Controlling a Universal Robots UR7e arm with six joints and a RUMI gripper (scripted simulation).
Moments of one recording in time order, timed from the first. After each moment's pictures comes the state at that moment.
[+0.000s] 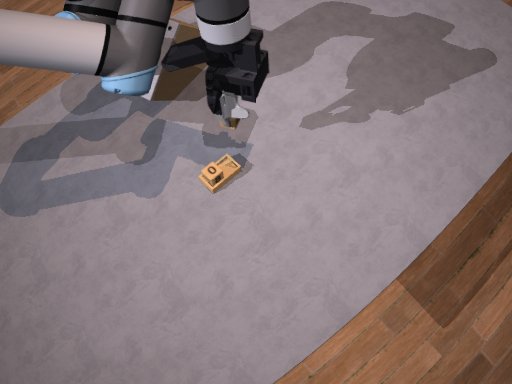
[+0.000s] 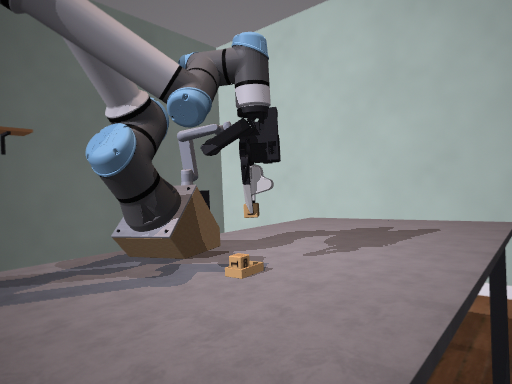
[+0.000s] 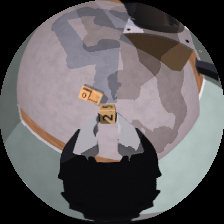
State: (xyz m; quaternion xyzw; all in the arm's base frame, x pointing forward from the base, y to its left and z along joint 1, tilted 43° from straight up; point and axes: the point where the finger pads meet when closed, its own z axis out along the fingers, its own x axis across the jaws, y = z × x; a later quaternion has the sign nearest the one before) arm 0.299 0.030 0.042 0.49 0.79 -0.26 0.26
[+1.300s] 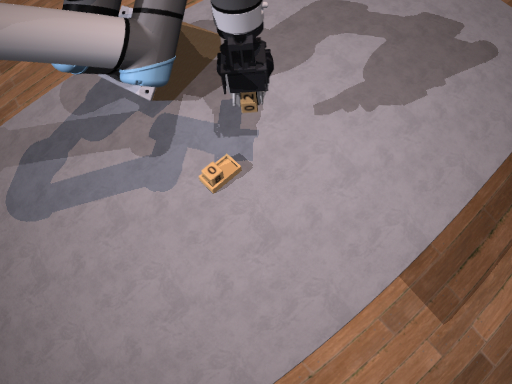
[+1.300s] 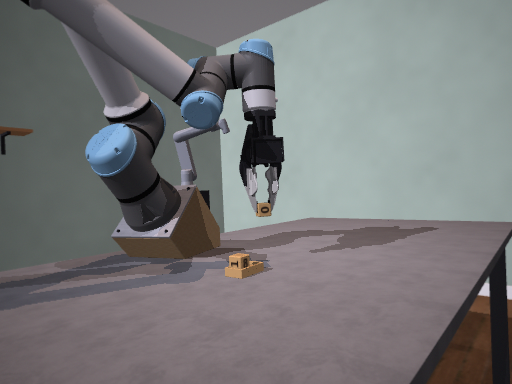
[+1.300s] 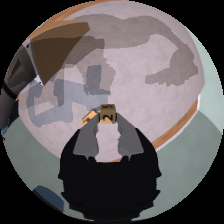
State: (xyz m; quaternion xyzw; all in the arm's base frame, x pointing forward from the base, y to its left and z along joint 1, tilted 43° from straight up) arm 0.300 0.066 0.006 0.85 0.38 -0.07 0.36
